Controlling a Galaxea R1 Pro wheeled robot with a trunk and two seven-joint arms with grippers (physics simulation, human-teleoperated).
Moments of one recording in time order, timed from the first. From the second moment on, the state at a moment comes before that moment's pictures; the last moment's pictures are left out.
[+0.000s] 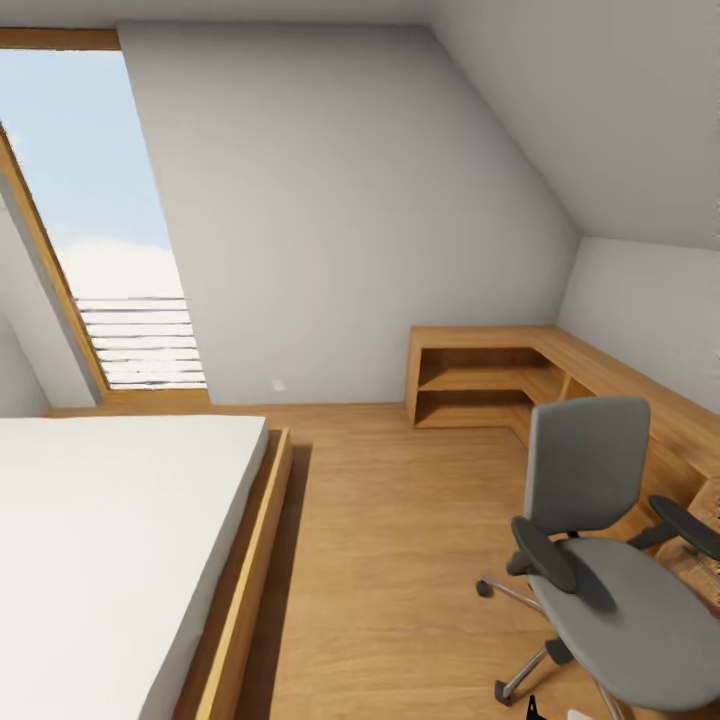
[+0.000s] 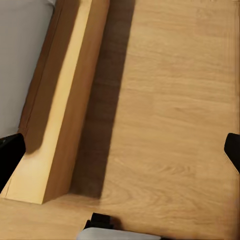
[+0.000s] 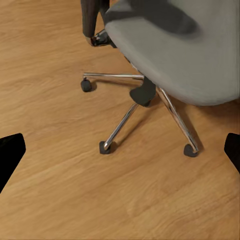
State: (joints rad) left arm -0.07 -0.06 0.30 -0.36 -0.10 -0.38 -0.02; right arm -0.32 -0.07 0.29 -0.12 -0.55 -0.61 -0.25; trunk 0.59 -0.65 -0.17
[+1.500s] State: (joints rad) left arm -0.07 -0.06 0.30 -0.36 -0.10 -0.38 -0.02; right arm -0.32 -0.05 0.29 -0.12 -0.54 -0.61 -0.25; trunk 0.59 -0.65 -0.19
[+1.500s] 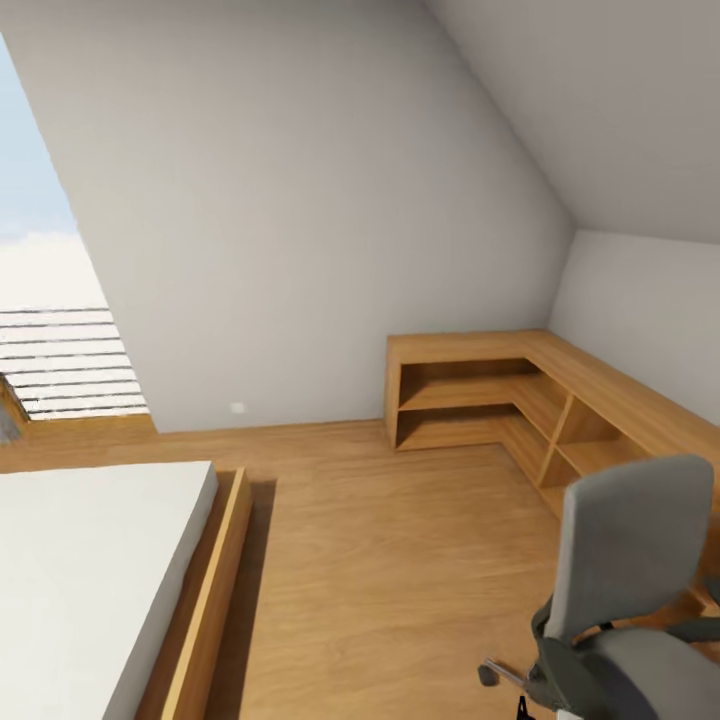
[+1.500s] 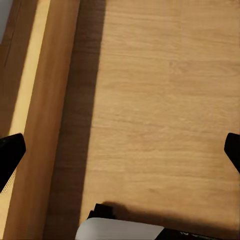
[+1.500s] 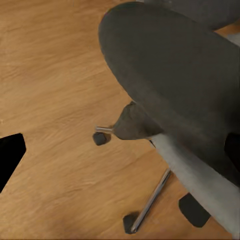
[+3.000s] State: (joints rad) left arm -0.07 -0.06 0.31 -0.36 -0.10 -0.37 -0.02; right arm -0.32 -0.05 0.29 -0.12 -0.54 -0.61 -0.24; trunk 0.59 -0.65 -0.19
